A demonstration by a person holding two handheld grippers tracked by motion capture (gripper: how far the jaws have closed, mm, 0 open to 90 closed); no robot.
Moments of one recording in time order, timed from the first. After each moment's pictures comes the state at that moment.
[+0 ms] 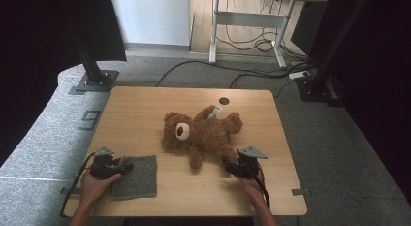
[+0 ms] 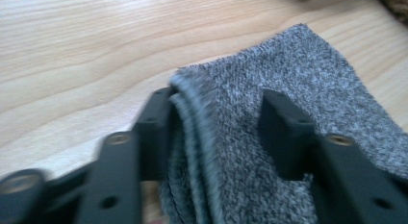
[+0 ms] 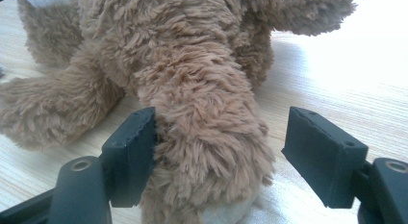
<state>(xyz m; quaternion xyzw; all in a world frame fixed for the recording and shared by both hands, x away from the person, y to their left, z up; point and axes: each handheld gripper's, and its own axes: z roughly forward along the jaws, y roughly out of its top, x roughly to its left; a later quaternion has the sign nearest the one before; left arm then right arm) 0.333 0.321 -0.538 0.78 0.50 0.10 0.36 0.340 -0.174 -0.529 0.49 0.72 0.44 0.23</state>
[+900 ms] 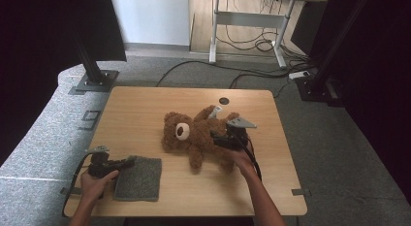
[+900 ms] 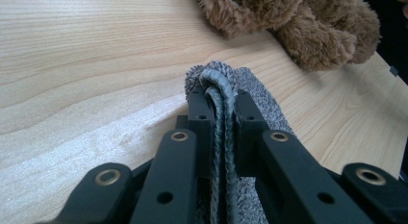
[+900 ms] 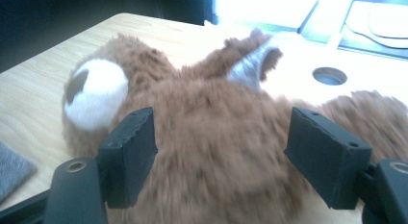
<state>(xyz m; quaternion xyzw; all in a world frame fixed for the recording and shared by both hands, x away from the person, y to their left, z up) 0.332 0.327 -0.525 0.74 0.48 0.00 0.47 0.407 -0.133 -0.460 0.44 0.73 0.48 0.22</state>
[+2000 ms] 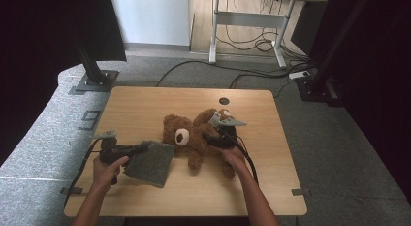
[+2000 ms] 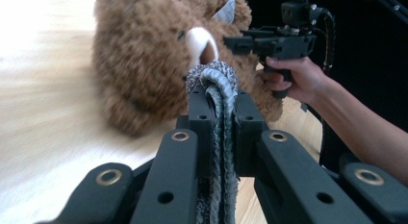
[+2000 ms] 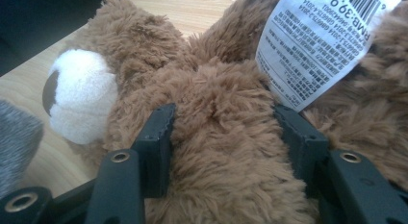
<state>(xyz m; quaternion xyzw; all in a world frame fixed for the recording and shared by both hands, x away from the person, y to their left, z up) 0.359 0.282 -0.473 0.72 0.39 -0.04 0.57 0.430 -0.115 -0.499 0.44 0.75 0.48 0.14</state>
